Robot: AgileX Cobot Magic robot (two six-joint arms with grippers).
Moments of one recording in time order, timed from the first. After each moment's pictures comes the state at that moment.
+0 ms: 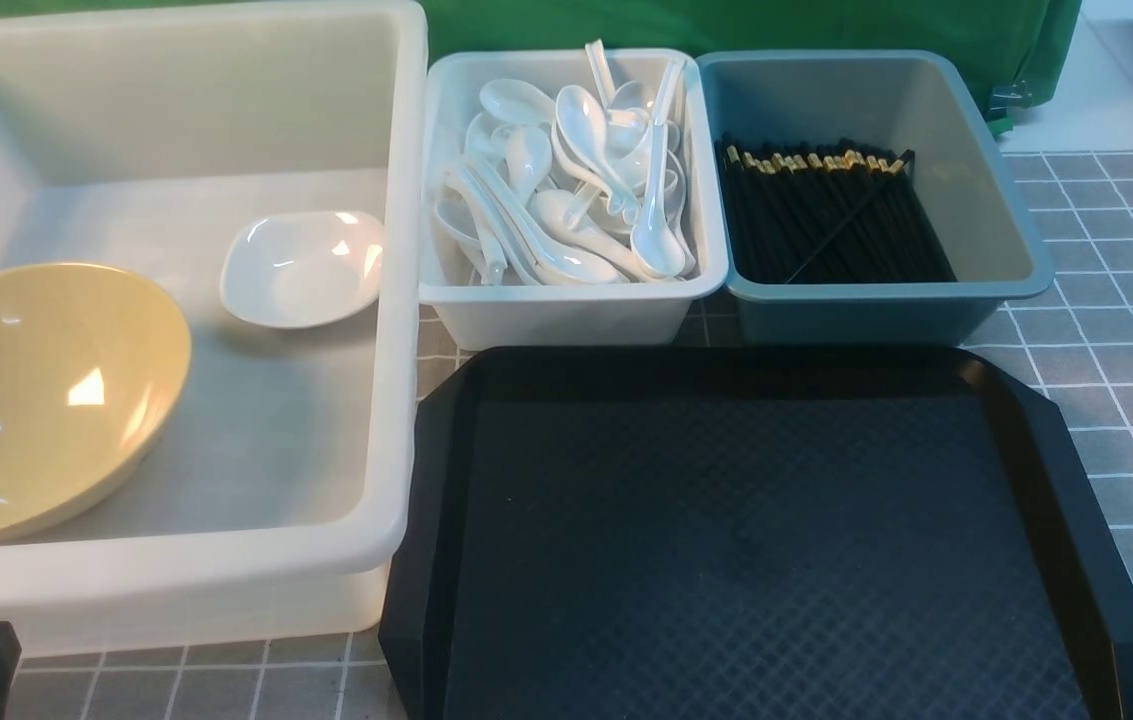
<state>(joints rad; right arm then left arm) -0.02 -0.01 0.03 -0.15 0.32 0.14 0.05 -0.01 0.03 -0.09 0.30 0.10</state>
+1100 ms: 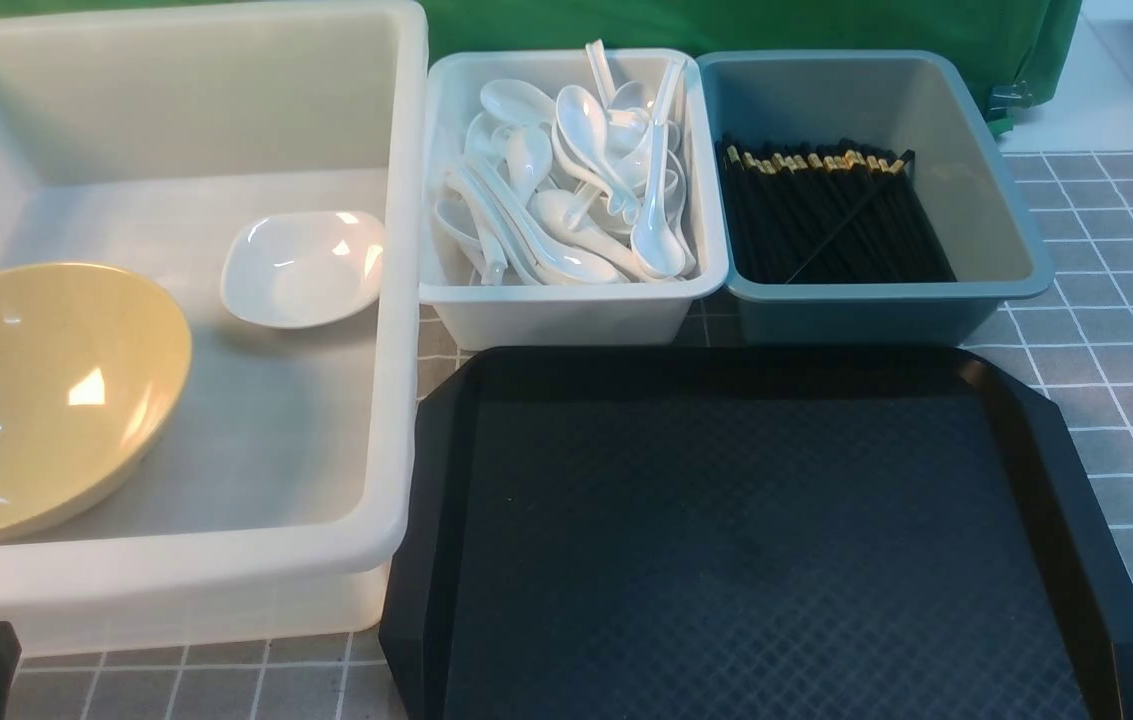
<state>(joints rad) -0.02 -0.01 0.03 -0.15 0.32 0.14 0.05 -0.01 0.03 -0.09 0.30 0.10</state>
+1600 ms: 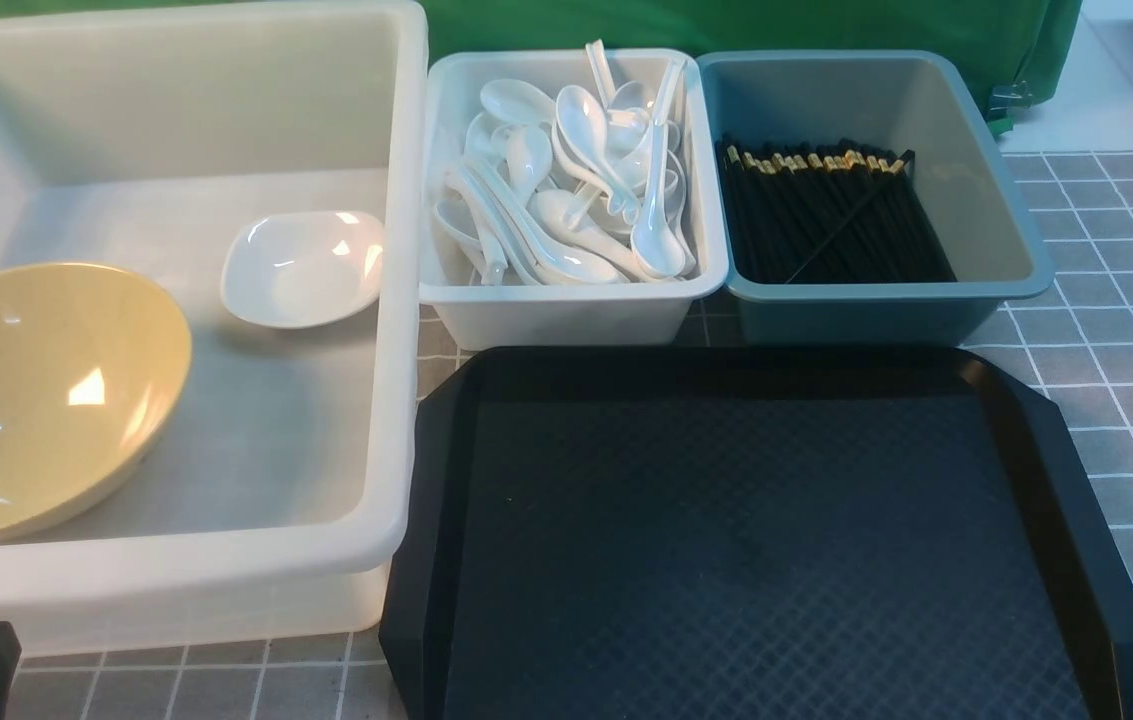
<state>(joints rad) -0.02 -0.01 0.03 -0.15 0.32 0.14 0.05 -0.01 0.03 -0.09 0.30 0.10</state>
